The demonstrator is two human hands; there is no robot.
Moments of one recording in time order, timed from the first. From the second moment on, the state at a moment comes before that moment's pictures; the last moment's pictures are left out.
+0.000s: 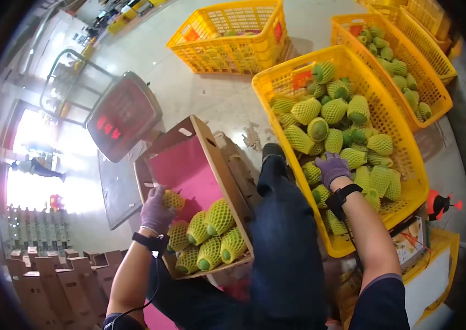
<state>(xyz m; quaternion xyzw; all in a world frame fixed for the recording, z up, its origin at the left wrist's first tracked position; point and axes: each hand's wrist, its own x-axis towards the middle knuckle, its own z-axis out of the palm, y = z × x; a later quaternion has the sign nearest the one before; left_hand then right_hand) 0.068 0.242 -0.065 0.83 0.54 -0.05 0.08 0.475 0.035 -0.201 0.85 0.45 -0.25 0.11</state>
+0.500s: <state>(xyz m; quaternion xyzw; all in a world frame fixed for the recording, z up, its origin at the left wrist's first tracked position) 0.052 0.229 -0.079 0.86 0.46 -0.22 0.01 0.519 -0.024 -0.199 0.77 0.27 -0.31 -0.49</state>
